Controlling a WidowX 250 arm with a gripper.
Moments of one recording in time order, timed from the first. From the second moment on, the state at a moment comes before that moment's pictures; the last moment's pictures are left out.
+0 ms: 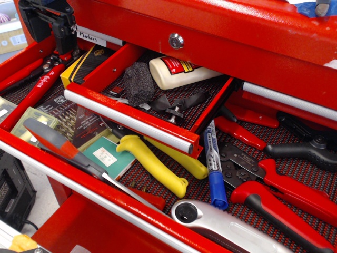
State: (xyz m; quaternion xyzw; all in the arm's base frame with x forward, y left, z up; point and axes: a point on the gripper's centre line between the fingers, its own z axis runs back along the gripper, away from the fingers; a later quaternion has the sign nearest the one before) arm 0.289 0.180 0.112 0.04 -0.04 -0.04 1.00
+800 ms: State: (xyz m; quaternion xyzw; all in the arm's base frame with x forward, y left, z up) arm 0.249 0.156 0.121 0.07 -0.01 0.23 0.97
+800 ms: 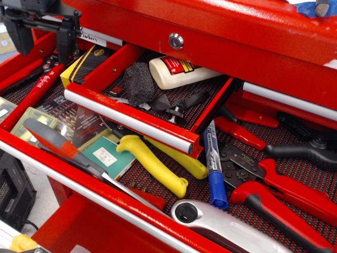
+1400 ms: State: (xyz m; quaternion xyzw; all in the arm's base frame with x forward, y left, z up) arm 0.199 0.099 0.143 0.02 0.05 0.54 0.84
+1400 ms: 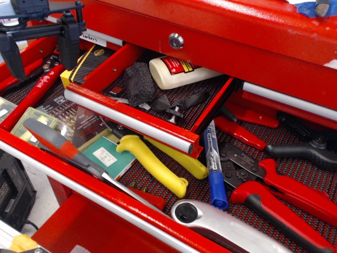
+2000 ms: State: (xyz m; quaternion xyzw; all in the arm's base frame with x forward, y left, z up) arm 0.176 0.070 0.108 -0.05 0.04 0.61 0.79
